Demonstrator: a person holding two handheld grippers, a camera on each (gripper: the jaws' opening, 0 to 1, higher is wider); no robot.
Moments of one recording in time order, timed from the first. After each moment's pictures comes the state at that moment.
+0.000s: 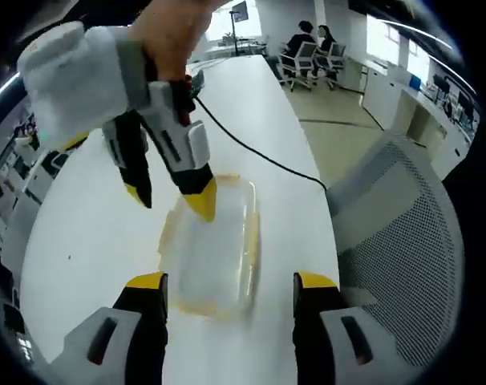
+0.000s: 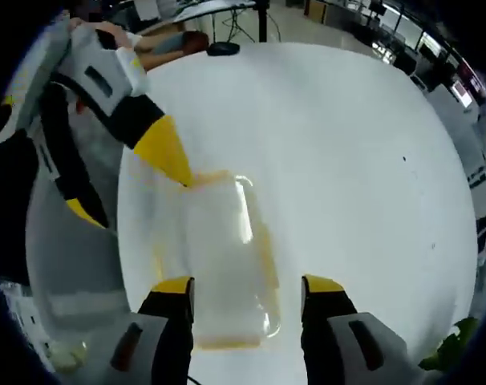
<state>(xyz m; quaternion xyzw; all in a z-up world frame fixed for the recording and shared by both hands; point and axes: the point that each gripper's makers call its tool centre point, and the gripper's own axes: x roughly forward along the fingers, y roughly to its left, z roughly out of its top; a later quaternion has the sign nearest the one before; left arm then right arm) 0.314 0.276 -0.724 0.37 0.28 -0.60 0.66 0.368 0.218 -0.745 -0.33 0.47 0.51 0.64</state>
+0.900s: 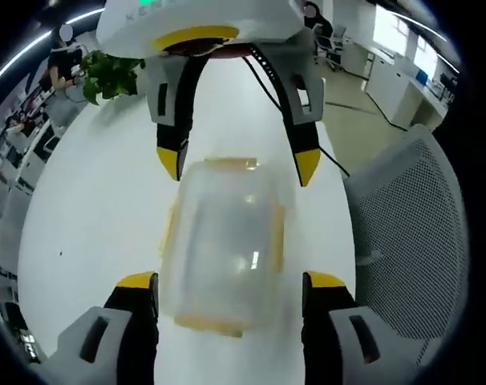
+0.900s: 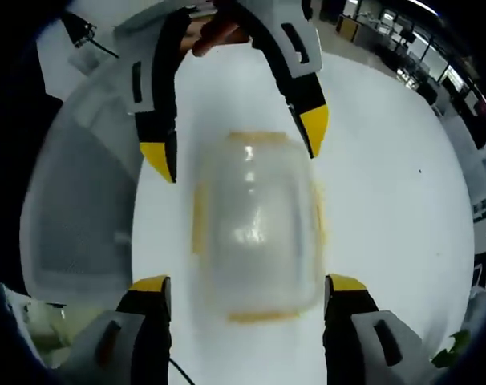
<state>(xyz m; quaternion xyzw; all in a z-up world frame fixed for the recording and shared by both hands) 0.323 0.256 -0.754 0.41 0.32 -0.59 0.62 0.314 0.191 -0.767 -0.39 0.44 0.54 0.60</state>
